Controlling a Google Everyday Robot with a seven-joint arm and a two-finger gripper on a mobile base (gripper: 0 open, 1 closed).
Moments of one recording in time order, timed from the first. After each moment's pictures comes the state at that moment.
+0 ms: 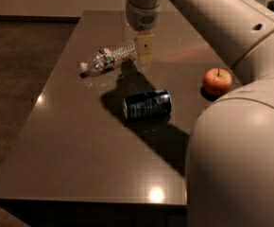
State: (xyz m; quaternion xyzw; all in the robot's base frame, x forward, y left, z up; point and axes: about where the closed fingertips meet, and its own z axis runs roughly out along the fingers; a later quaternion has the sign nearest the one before) arm 0.682 -0.026 0.919 -0.76 0.63 -0.07 0.13
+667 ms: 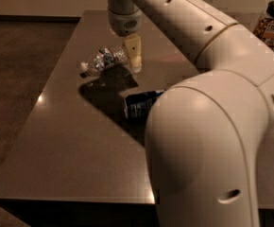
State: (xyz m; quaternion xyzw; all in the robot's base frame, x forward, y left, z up) arm 0.700 0.011 0.892 -0.82 0.56 -0.08 0.08
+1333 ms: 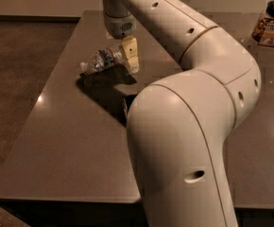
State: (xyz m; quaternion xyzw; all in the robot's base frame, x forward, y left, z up) arm 0.714 0.023 0.875 -0.84 0.53 -0.07 0.05
